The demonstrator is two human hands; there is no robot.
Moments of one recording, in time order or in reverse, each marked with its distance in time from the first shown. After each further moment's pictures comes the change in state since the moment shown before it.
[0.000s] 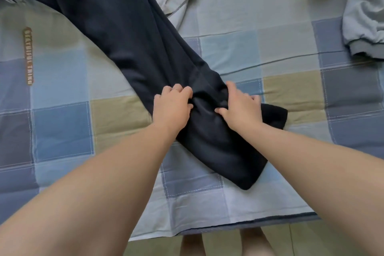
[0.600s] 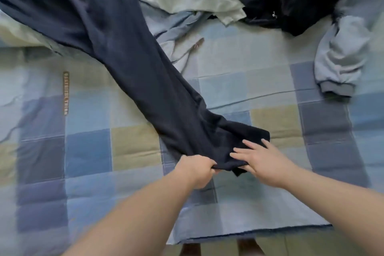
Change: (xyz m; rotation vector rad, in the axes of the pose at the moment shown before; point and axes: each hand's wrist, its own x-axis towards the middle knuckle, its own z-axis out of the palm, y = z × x) left_hand -0.069 0.063 -0.053 -0.081 -0.720 0.199; right_hand -0.075 0.061 -0.095 -0.288 -0.536 -0.421
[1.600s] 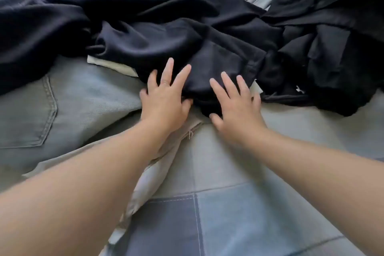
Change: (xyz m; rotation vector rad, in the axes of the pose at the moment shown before) left_hand 0.213 -0.112 -0.320 0.164 1.252 -0.134; right_hand 0.296 0.103 -0.230 0.077 1.049 0.205
